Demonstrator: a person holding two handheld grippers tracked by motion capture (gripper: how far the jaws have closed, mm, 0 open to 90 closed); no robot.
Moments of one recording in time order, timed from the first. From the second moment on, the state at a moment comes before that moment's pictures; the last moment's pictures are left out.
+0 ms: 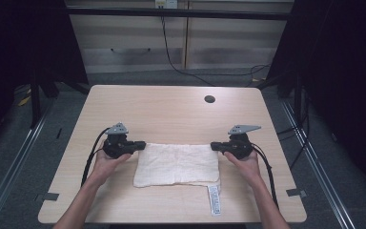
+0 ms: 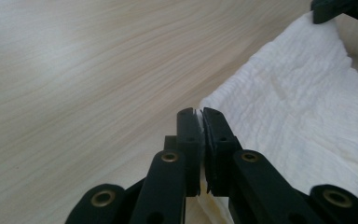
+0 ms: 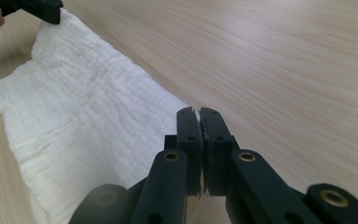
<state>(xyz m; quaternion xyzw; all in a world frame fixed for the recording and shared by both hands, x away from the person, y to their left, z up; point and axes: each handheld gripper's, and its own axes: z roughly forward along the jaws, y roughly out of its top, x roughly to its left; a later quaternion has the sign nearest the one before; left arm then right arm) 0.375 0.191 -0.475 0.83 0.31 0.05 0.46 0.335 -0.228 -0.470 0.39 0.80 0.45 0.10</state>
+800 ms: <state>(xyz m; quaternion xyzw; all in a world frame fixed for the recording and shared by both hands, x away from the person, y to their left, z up) 0.377 0.189 -0.479 0.82 0.33 0.06 0.46 0.292 -0.214 -0.456 0.33 0.82 0.46 0.09</state>
